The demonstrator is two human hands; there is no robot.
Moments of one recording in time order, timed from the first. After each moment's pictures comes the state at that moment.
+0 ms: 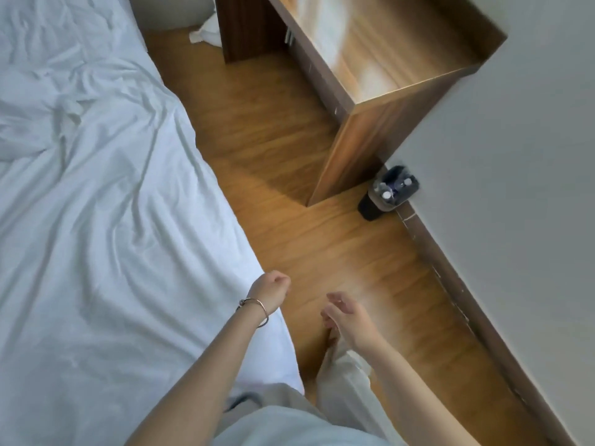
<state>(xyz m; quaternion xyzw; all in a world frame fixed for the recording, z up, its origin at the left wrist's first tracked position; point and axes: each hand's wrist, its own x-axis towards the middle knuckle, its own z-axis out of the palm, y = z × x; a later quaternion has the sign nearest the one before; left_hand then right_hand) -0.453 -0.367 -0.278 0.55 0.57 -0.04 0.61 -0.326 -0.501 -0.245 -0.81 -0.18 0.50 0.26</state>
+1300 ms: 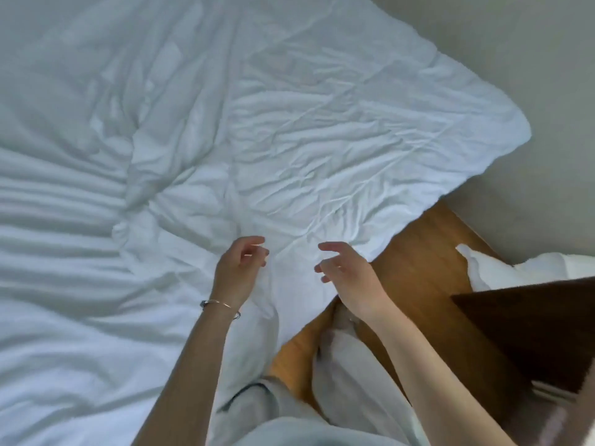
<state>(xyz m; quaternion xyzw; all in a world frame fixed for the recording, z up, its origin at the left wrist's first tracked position) -0.530 0.337 -0.216 0.07 0.78 0.54 0.31 -0.395 0.477 -0.179 -0.41 -0.71 0.57 -0.04</state>
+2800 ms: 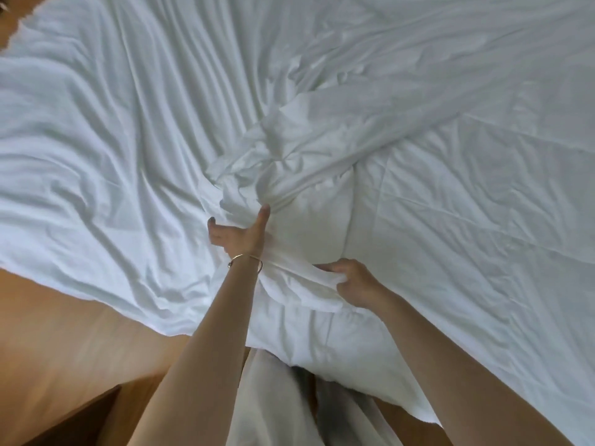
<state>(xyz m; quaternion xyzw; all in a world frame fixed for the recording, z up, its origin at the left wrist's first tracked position) -0.592 0.445 -0.262 -0.59 0.58 0.56 -0.05 -0.603 0.654 -0.270 0.08 -0.84 0.30 -0.45</state>
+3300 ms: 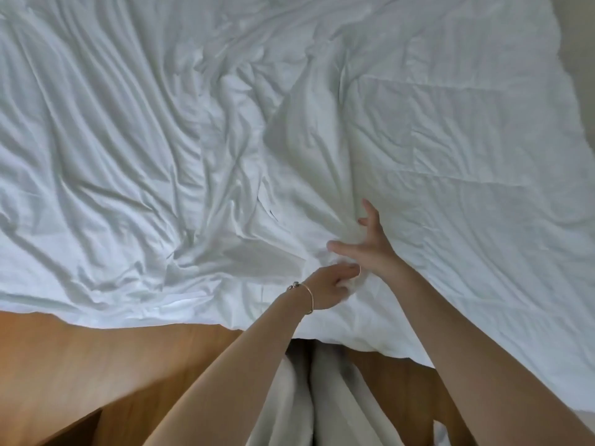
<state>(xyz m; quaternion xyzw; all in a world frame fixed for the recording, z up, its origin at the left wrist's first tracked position) -0.508 0.711 -0.267 0.02 0.76 0.51 0.40 -0.566 0.844 -0.243 -0.11 -0.83 0.49 -0.26</state>
